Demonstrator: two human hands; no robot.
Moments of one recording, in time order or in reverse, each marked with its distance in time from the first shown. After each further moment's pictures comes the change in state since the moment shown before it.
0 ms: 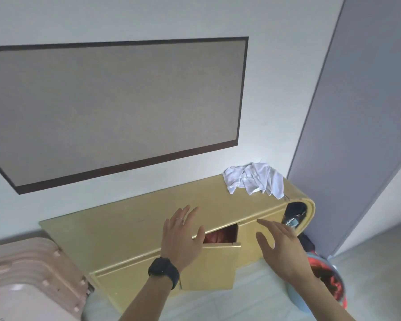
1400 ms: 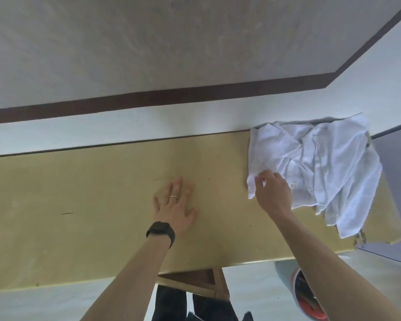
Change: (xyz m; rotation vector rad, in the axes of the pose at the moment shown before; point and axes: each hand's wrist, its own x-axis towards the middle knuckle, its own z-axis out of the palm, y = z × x) left_hand 0.399 -0.142 0.353 0.074 -0.717 -0.504; right_hand 0.493 0.237 0.377 -0.175 -0.595 0.359
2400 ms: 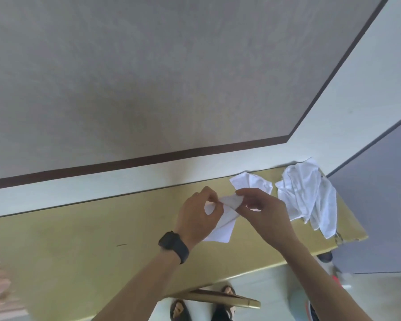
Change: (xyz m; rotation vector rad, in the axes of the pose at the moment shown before) left_hand -0.191 -0.023 -0.186 -0.648 0.499 0.506; right_hand -0.262 -0.184 -0.136 0.595 0.075 -0.319
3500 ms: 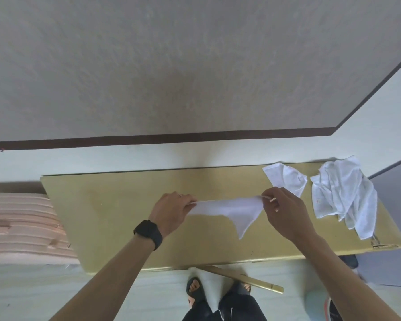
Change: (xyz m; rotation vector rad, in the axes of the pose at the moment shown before) left_hand -0.065 -0.125 -0.102 0.562 -0.141 0.051; right_hand -0.011 0.043 0.059 -0.492 0.012 -0.246
